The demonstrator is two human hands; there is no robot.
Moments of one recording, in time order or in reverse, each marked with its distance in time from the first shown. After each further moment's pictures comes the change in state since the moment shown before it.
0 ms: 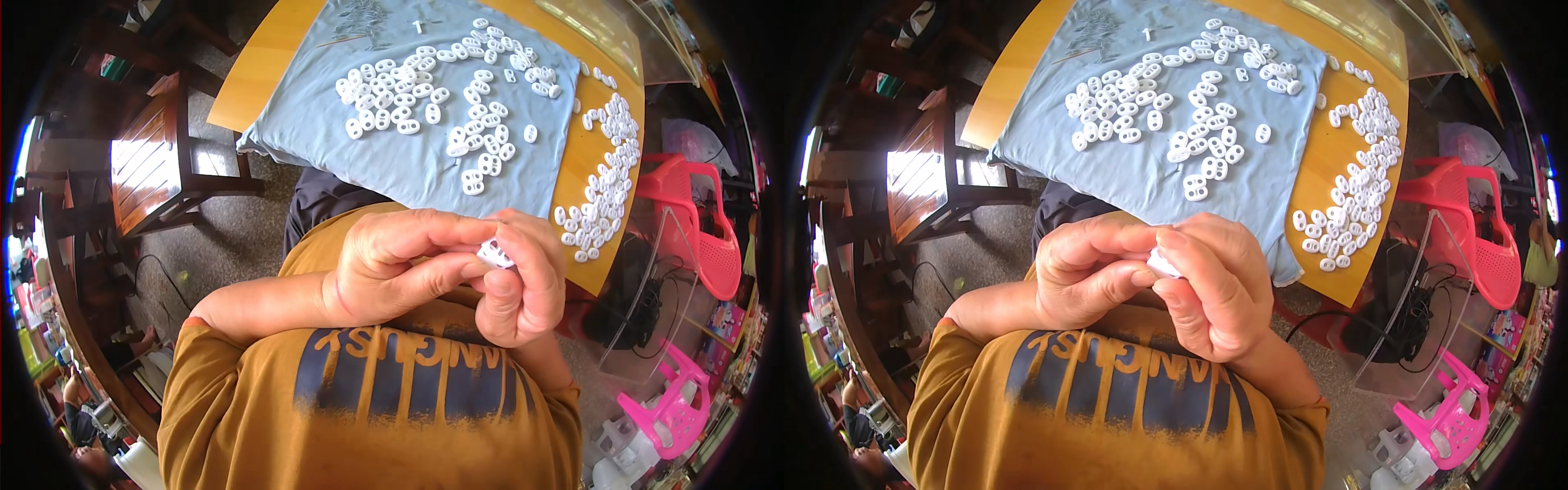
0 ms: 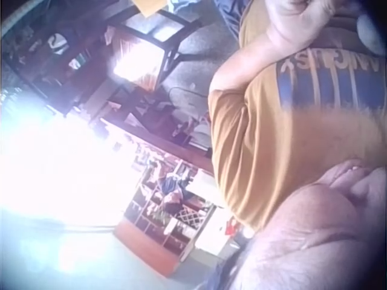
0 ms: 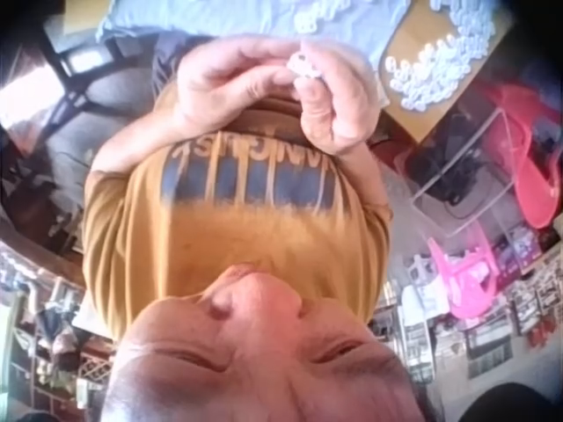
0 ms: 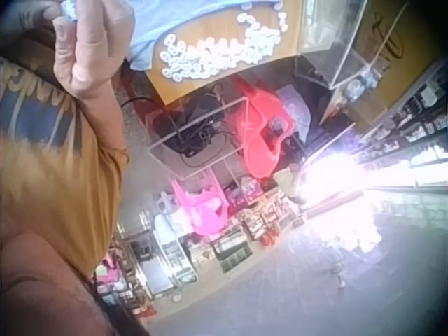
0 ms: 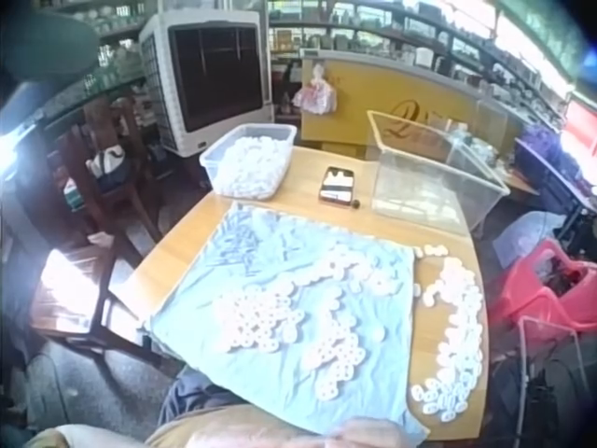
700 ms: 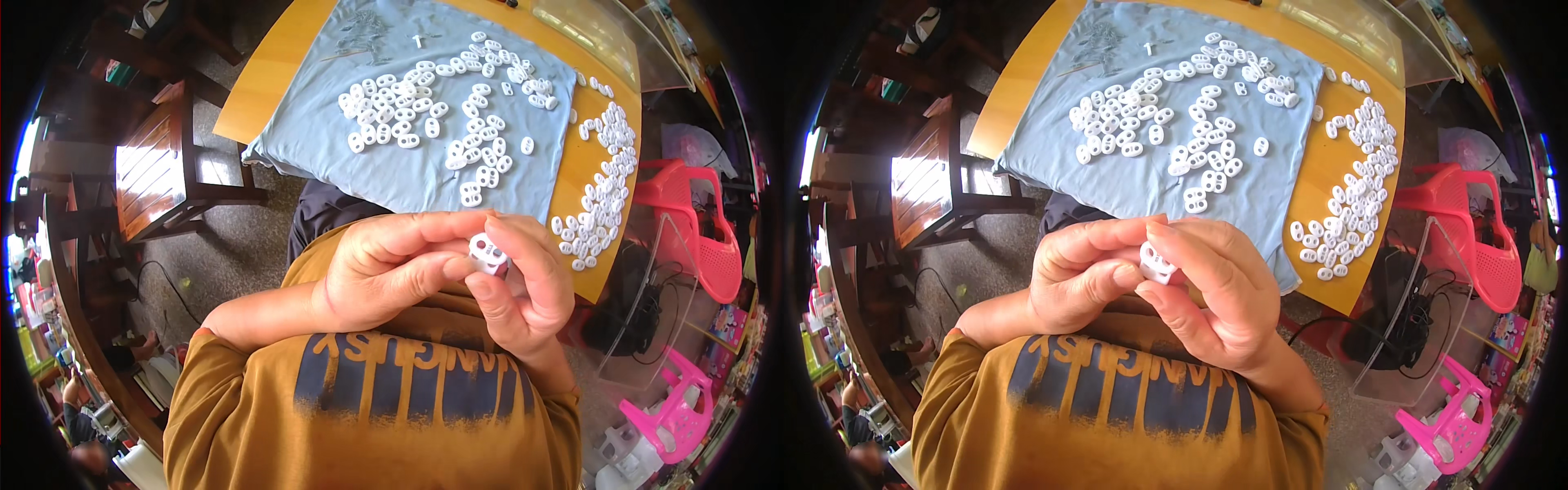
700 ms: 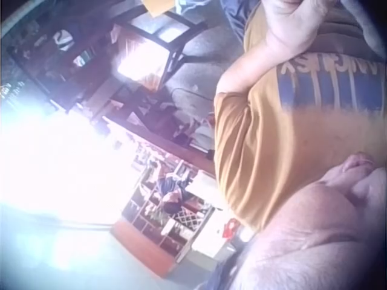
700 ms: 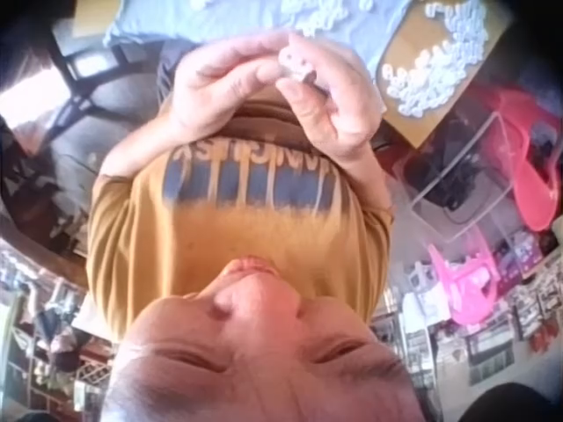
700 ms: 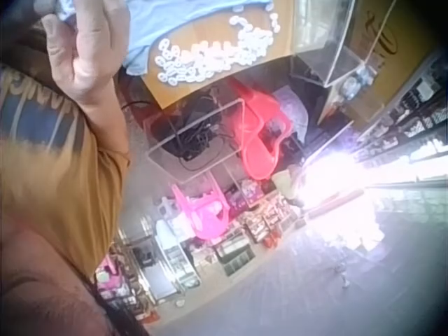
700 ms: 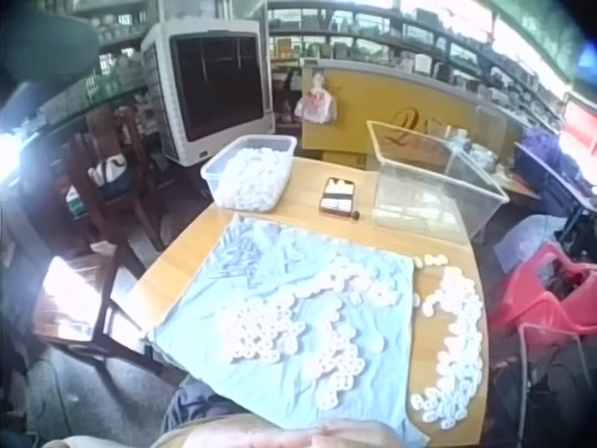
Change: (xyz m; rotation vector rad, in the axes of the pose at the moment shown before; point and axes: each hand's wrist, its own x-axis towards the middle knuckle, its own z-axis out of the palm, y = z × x) left_hand -0.001 0.011 -0.003 -0.239 -0.024 -0.169; right_hand 0.017 -0.008 -0.011 0.129 -0.128 0.173
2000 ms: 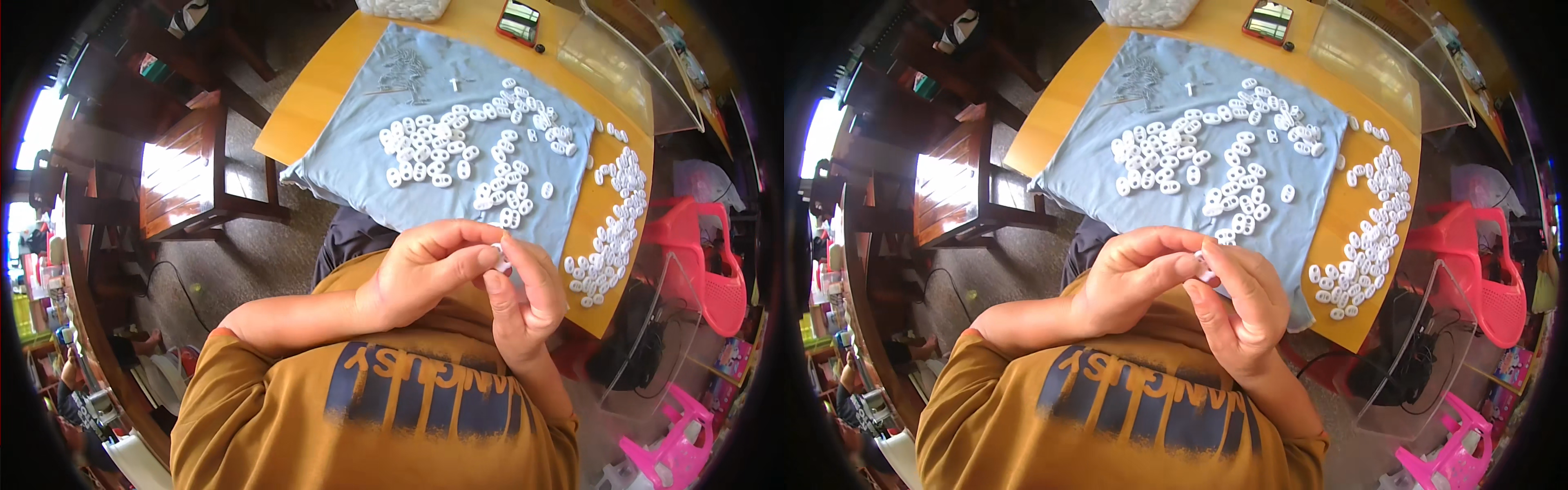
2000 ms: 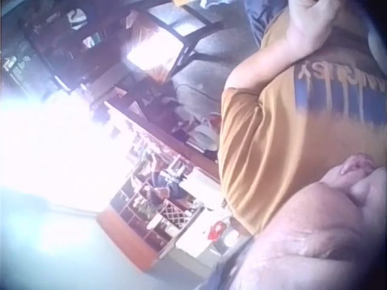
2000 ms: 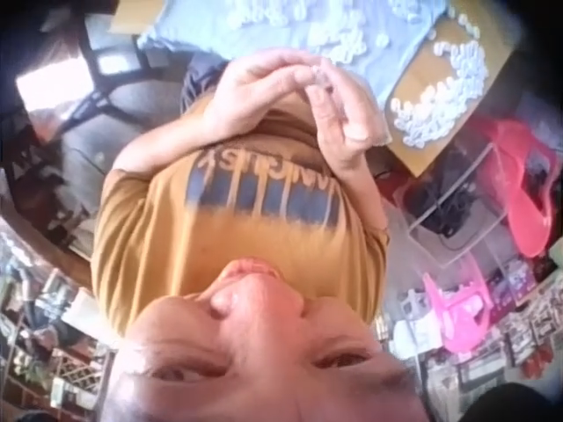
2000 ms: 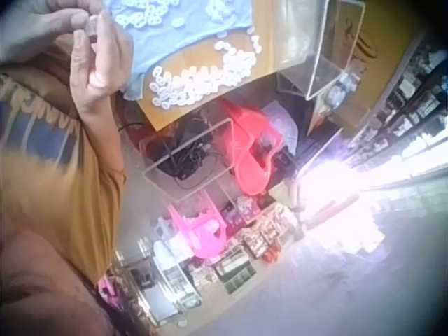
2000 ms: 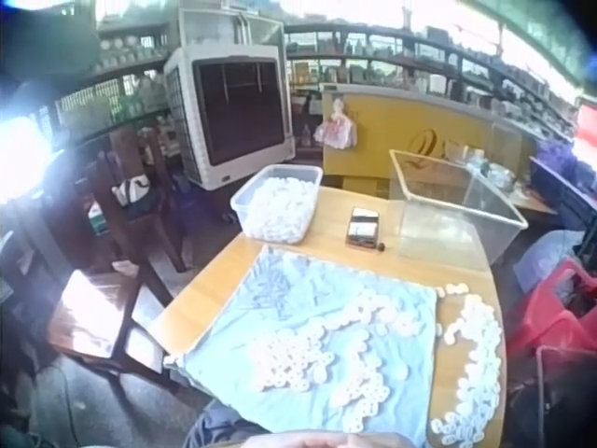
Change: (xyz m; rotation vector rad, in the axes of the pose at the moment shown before) left_hand 0.017 -0.008 -0.005 0.016 0.205 -0.152; right_hand -0.009 0.022 0.018 -0.059 0.136 0.045
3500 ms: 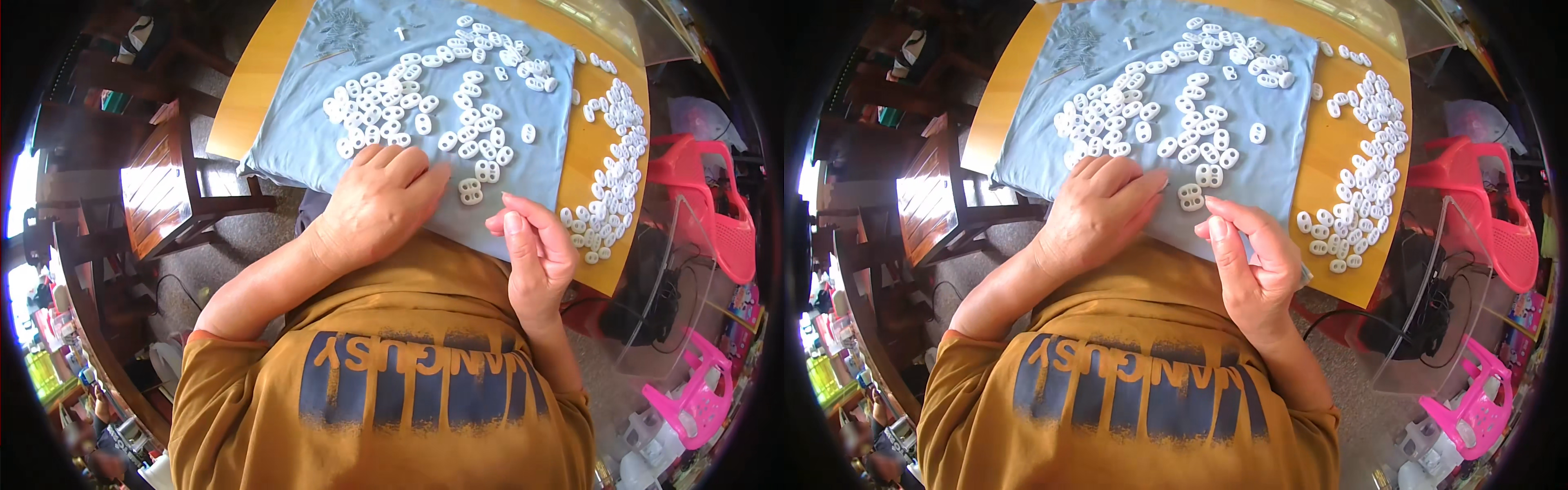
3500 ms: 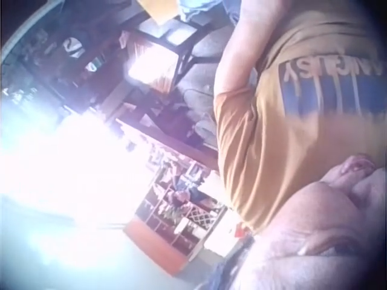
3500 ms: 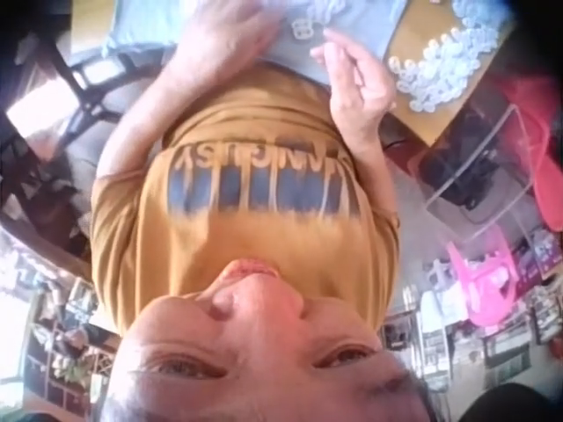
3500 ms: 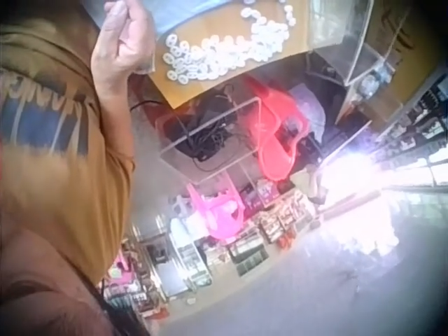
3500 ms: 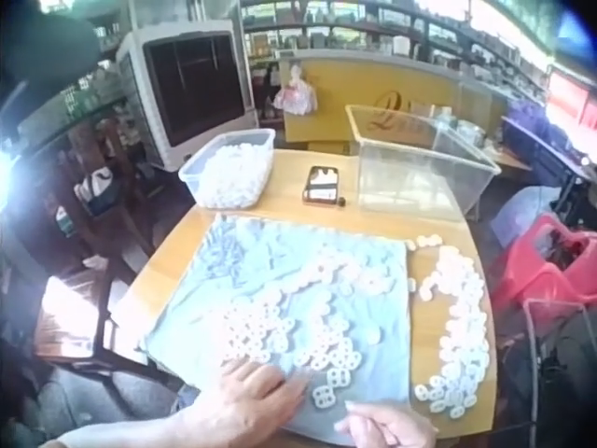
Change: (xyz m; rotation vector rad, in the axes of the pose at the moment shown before) left_hand 0.039 -0.007 -0.042 1.695 -0.156 0.637; right_hand -0.026 0.024 -0.015 0.200 0.160 0.414
